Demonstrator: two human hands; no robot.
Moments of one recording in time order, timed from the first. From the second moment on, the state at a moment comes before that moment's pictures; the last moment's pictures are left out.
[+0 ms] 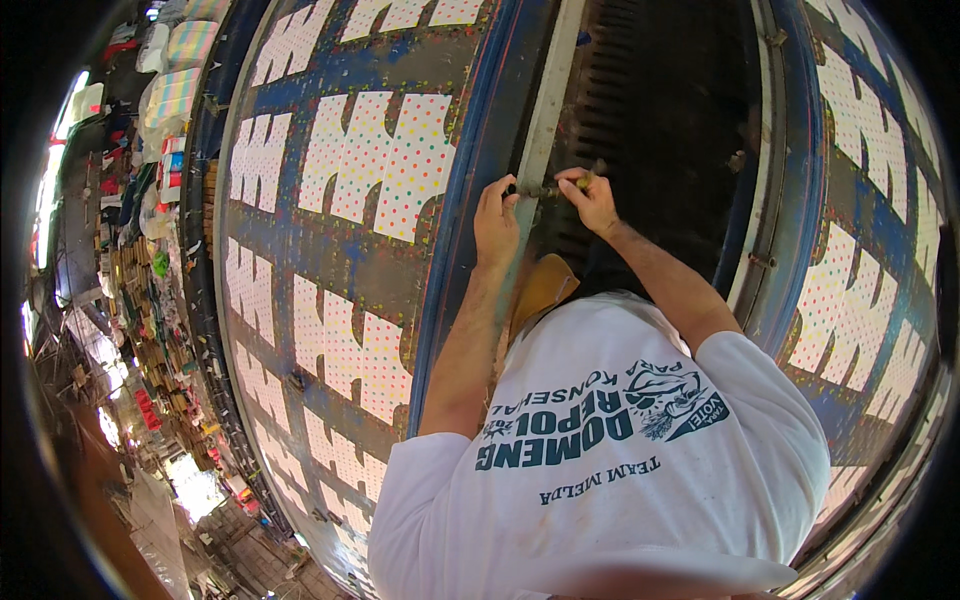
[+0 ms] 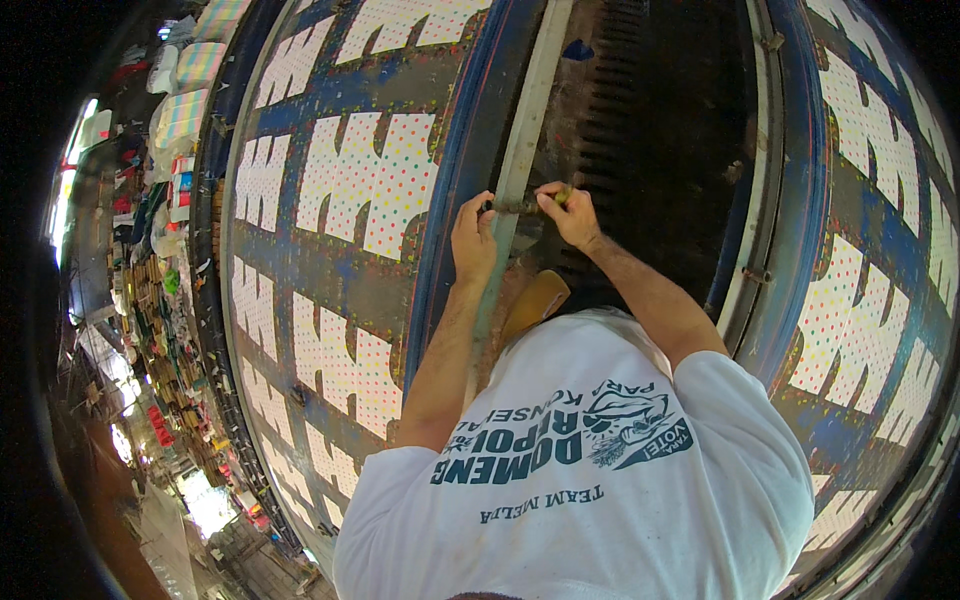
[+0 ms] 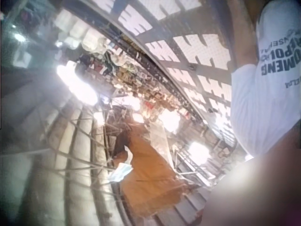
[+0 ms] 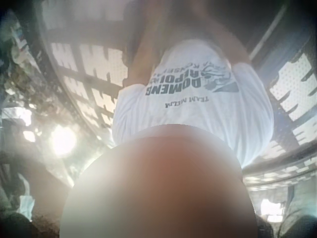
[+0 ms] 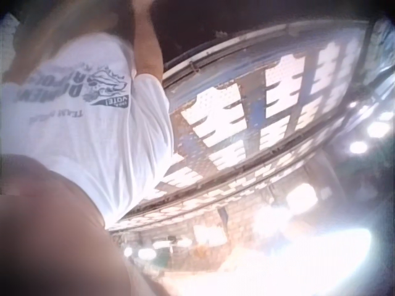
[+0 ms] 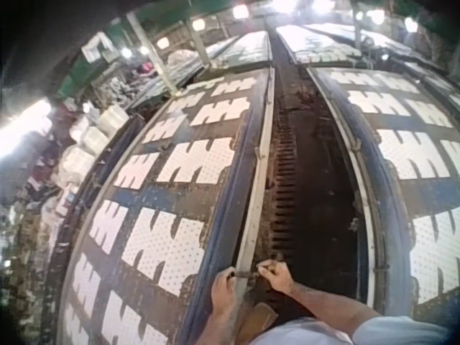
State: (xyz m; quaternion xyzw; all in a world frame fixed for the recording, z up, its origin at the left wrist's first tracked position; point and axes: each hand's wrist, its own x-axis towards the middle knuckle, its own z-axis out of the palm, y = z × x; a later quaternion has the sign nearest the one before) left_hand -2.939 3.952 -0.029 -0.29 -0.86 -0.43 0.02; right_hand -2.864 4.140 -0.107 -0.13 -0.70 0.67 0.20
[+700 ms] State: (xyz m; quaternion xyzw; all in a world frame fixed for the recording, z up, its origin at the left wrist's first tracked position) left_hand -2.945 3.950 -0.032 -0.32 -0.85 -0.41 0.02; right_hand -2.821 4.190 -0.052 0.00 -0.82 0.56 0.13
